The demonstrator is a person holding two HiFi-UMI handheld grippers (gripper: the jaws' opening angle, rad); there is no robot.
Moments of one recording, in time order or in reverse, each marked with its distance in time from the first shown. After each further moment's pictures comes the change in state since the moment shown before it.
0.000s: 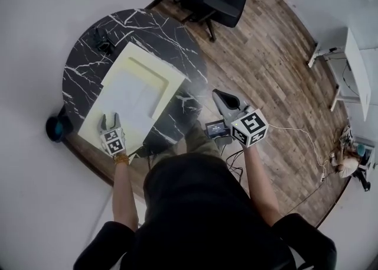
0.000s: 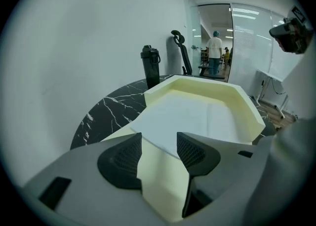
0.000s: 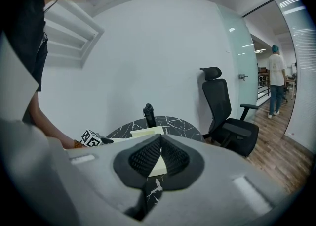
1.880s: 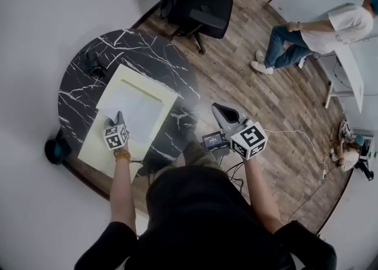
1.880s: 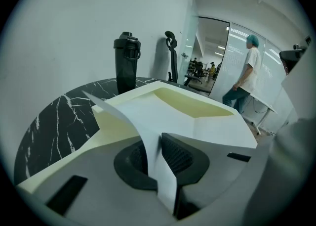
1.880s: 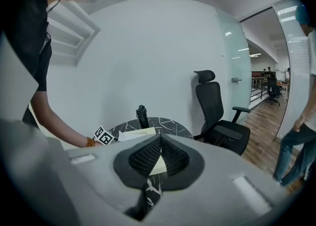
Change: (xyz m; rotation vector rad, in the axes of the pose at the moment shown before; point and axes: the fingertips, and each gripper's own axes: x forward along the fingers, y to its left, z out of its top) left arm 0.084 -0.062 0.073 -0.115 -0.006 -0.269; right arm -0.013 -0.018 0.013 -0.011 0.001 -0.074
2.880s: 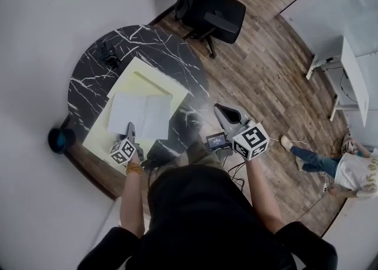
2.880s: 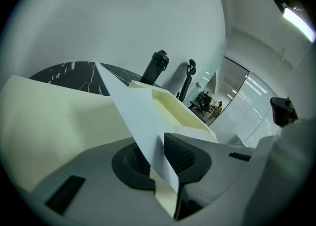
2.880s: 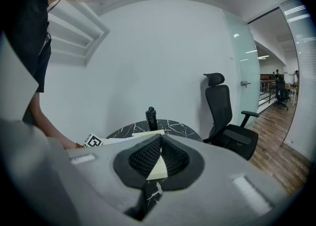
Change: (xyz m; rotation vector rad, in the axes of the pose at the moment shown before) left arm -0.084 -0.015 -0.059 -0.466 -0.186 -0.064; right arm 0.001 0.042 0.007 -0.045 -0.028 0.073
